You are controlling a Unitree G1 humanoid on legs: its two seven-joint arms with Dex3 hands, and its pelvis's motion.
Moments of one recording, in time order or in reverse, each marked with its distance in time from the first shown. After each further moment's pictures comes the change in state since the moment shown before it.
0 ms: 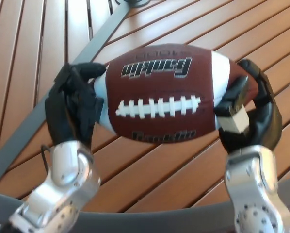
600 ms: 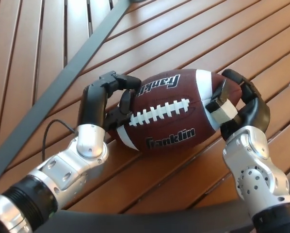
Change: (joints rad) left_arm -0.294 0.020 -0.291 0.413 0.151 0.233 -0.151; right_arm -0.233 -0.095 -0.068 0.476 -0.048 0.100 0.014
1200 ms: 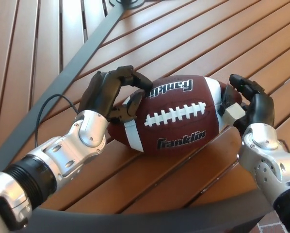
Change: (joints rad) left_arm -0.121 0.019 -0.127 0.114 0.185 -0.002 -0.167; right_arm -0.116 -0.217 0.245 0.221 -0.186 0.111 0.086
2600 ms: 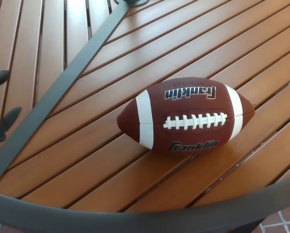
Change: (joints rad) left_arm 0.690 0.396 0.873 -0.422 0.025 0.005 -0.324; right_arm 0.567 -1.009 -0.159 -0.859 -0.358 0.366 0.460
